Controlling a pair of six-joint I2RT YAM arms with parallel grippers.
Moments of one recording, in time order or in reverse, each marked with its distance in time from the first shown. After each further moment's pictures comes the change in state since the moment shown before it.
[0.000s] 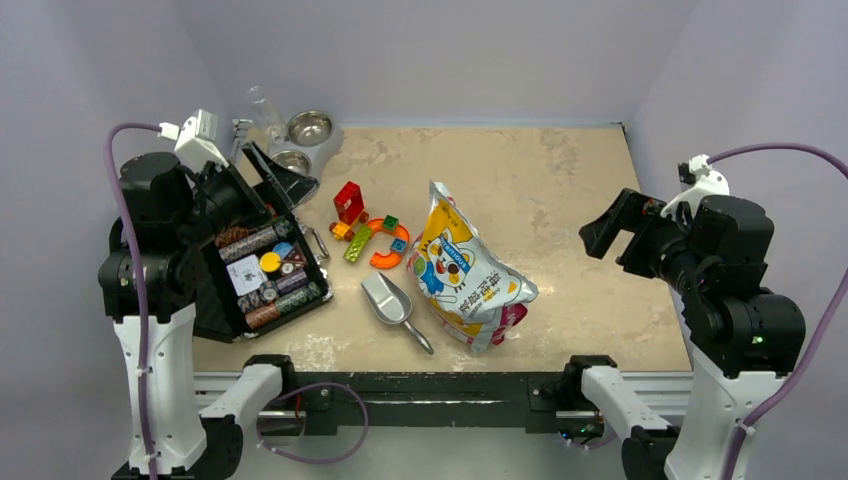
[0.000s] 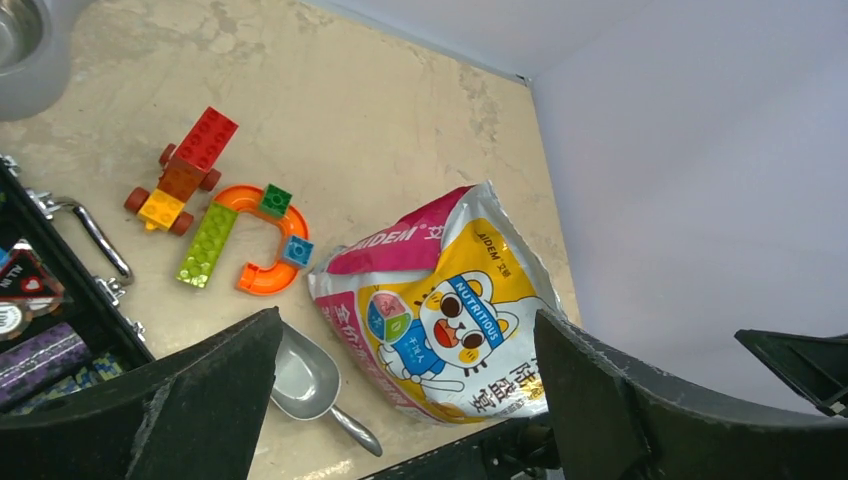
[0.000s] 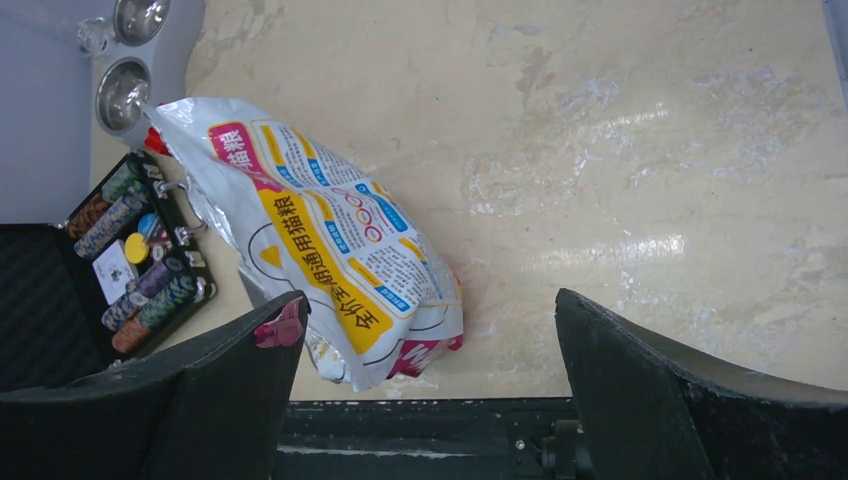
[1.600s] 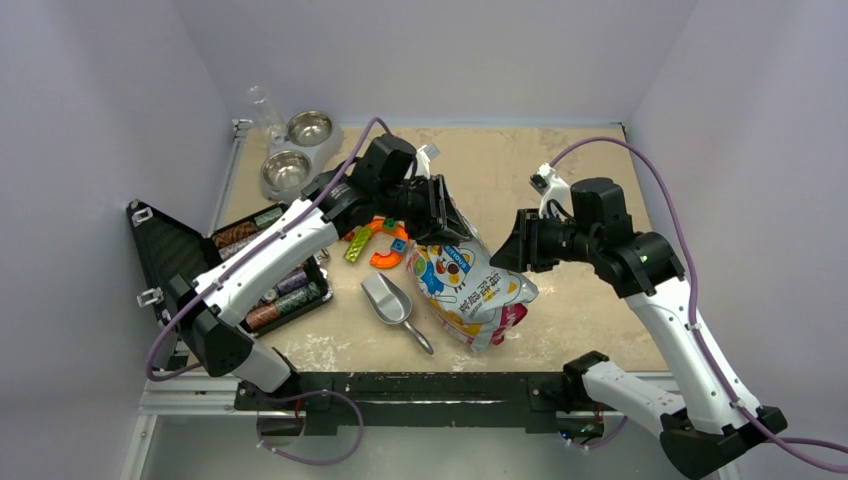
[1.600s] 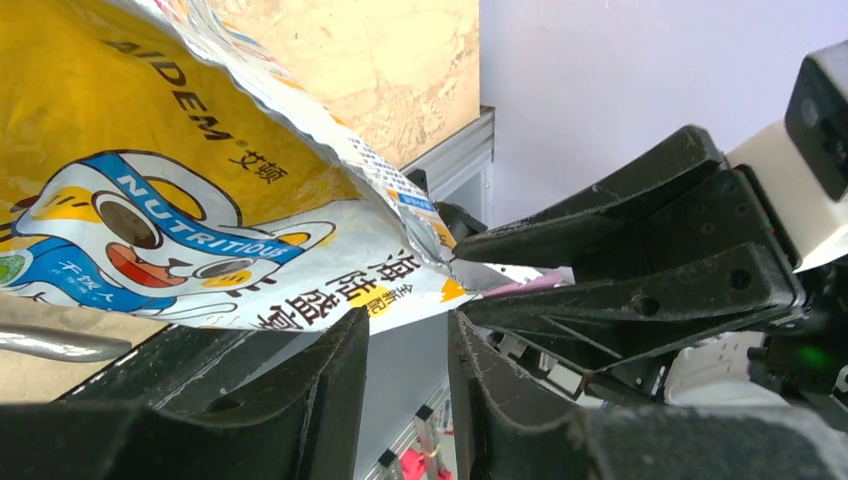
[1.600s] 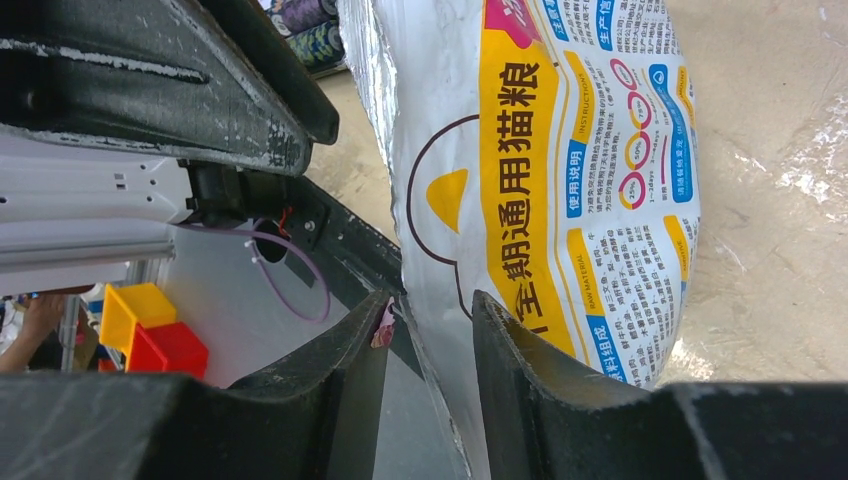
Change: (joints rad) left arm -0.775 0.568 -0.050 0.282 0.040 -0.439; right arm 0.426 0.056 -0.554 0.472 -0.366 0.060
